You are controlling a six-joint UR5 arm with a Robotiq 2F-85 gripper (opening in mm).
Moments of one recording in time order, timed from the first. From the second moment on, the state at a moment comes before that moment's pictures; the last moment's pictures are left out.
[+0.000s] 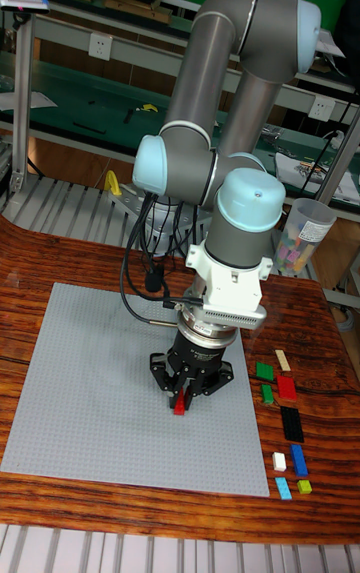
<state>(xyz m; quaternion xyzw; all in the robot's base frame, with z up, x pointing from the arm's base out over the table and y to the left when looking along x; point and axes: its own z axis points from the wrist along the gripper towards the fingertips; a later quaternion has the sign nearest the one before) 0.624 0.059 0.006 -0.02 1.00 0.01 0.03</state>
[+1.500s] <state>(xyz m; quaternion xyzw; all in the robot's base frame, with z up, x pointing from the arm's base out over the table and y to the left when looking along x) 0.623 0.057 0.006 0.00 1.00 0.00 0.03</state>
